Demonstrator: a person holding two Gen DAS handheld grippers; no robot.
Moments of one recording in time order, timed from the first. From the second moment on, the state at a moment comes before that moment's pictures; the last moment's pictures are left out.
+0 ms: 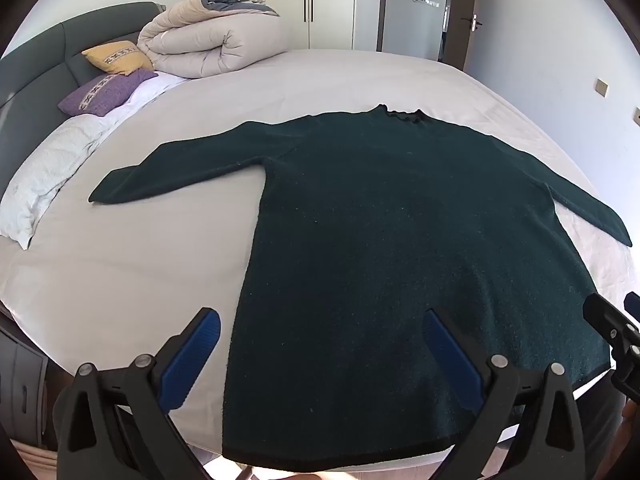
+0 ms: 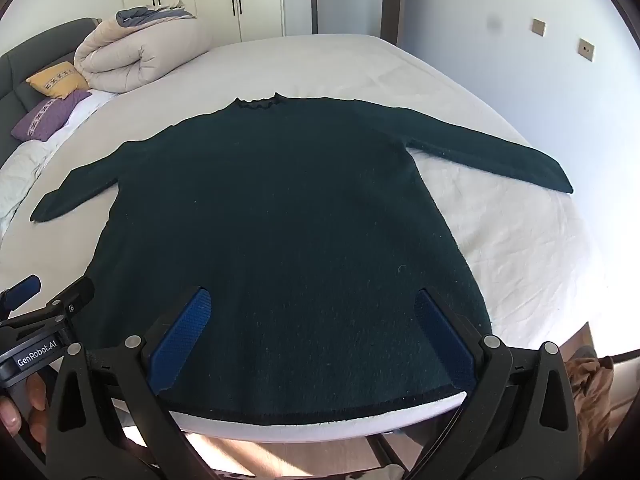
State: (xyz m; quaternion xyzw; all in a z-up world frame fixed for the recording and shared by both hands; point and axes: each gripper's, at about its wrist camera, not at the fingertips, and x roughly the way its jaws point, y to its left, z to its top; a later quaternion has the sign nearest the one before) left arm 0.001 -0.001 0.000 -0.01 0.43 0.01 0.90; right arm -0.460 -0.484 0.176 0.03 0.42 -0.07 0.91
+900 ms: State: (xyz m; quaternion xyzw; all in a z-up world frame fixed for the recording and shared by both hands) left arm -0.001 0.002 -0.007 -0.02 0.44 0.00 0.90; right arm -0.460 -0.472 0.171 0.02 0.42 -0.06 0.90
